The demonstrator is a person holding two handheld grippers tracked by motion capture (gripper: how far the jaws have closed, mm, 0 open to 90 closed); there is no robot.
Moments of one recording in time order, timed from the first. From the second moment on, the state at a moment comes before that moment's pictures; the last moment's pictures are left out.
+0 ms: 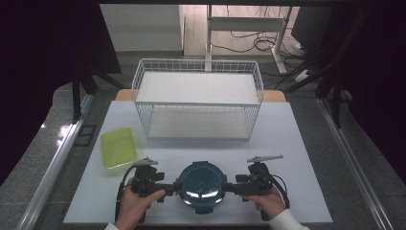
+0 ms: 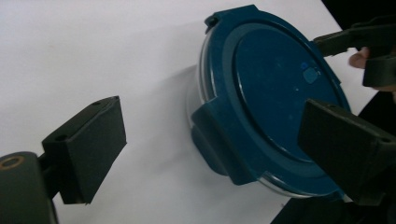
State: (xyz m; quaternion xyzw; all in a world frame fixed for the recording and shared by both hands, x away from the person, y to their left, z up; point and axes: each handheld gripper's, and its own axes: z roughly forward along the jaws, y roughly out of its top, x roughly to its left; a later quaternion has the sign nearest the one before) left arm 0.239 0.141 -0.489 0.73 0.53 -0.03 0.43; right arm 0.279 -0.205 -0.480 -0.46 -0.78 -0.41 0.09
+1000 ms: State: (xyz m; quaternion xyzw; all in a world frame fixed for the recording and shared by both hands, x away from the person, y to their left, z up) left arm 0.247 0.128 -0.527 0.66 0.56 -0.20 0.46; right arm 0.289 -0.187 -0.508 -0.48 -0.75 -0.40 0.21
